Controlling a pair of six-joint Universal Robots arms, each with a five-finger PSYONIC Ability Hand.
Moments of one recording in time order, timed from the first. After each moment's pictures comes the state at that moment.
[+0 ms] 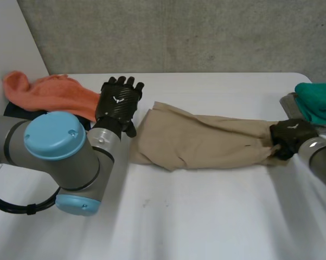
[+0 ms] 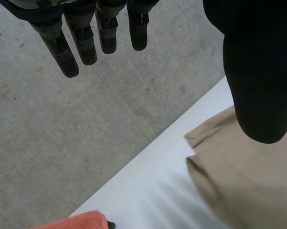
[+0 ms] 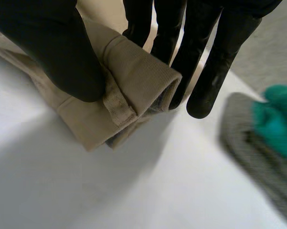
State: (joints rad) left arm 4.13 -2.08 -1.50 3.65 -1.68 3.50; right arm 1.65 -1.08 1.54 -0.04 1.42 2.58; left_hand 0.22 0.21 0.22 0.21 0.05; right_hand 0.92 1.18 1.17 1.19 0.95
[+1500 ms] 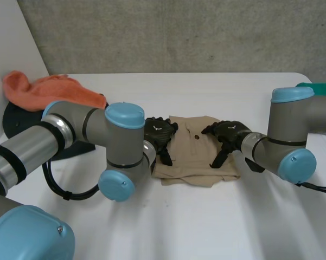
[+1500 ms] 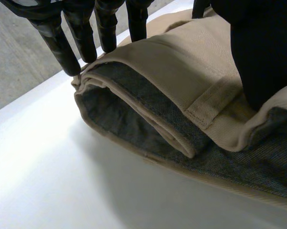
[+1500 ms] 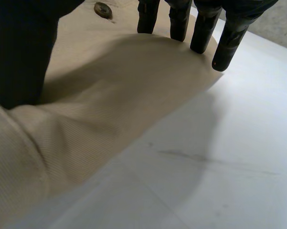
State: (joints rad) left arm 4.03 -2.60 -0.76 3.01 -1.62 3.38; right arm 1.91 -0.68 0.99 0.23 1.31 2.84; left_hand 0.22 0.23 0.23 0.24 0.05; right_hand 0.14 0.20 0.17 0.23 0.07
